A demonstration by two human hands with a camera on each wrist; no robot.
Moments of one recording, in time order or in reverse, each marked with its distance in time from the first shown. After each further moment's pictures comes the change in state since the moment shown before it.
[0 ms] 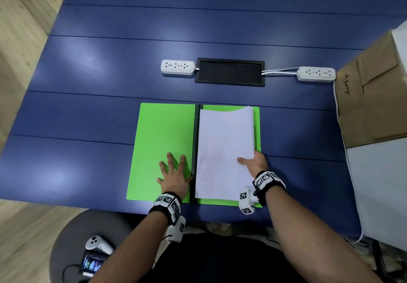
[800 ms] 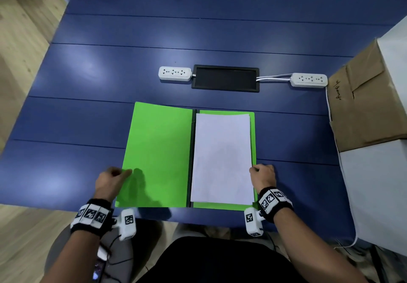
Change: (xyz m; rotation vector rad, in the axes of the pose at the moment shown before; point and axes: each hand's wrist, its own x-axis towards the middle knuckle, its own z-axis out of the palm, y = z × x) left_hand -0.021 -0.130 -0.115 -0.526 0.272 -0.267; right_hand -0.033 0.007 -0.029 -0.467 0.172 0.050
